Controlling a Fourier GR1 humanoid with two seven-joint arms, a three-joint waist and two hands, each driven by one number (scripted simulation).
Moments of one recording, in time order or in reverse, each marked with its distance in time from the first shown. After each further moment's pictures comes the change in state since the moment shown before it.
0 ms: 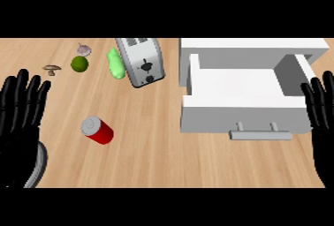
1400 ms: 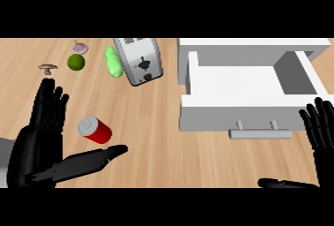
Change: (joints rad) left arm -0.015 -0.117 -0.154 -0.013 -0.323 0.317 0.488; right arm 0.178 0.023 -0.047 0.006 -0.015 0.041 0.101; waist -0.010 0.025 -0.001
